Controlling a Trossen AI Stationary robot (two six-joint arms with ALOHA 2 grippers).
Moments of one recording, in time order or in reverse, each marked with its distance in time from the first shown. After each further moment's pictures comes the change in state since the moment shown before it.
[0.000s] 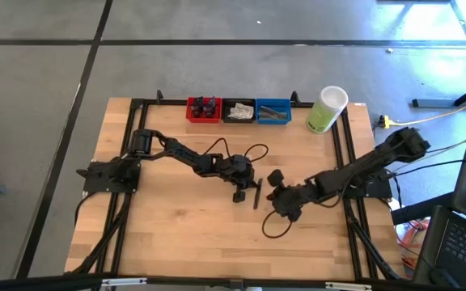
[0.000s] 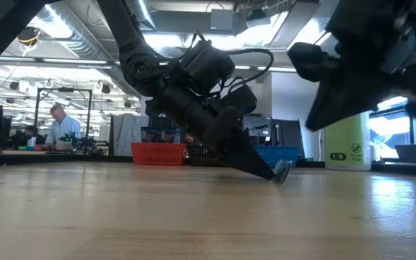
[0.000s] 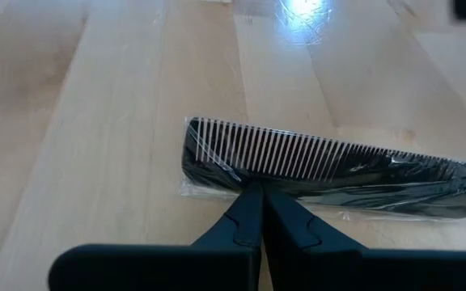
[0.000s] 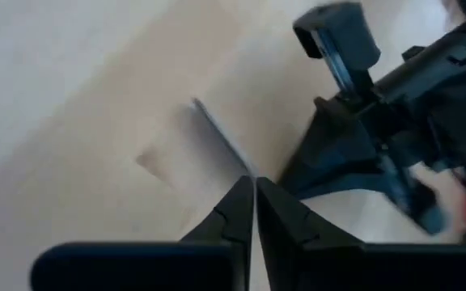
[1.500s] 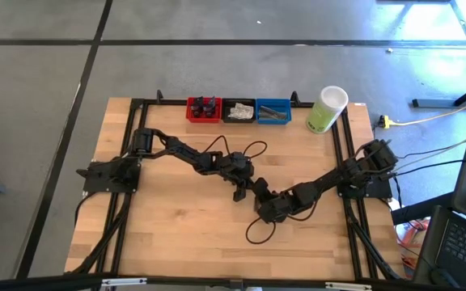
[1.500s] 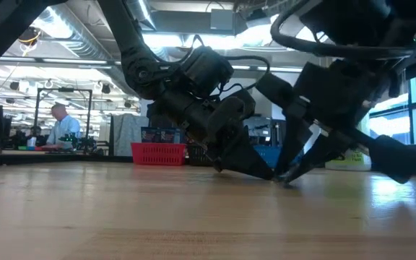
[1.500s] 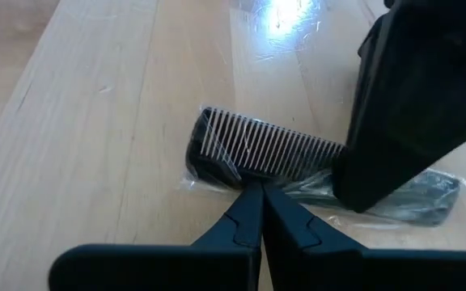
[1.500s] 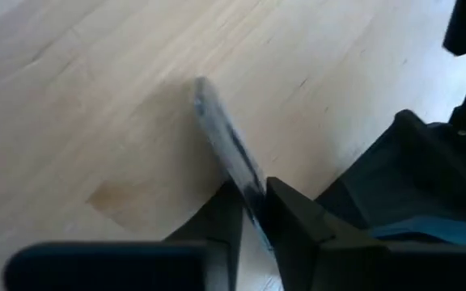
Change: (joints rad) left arm 0.025 0.002 -0.002 0.019 0.121 -0.158; right arm -0.010 0.364 0.159 0.040 0.126 -0.157
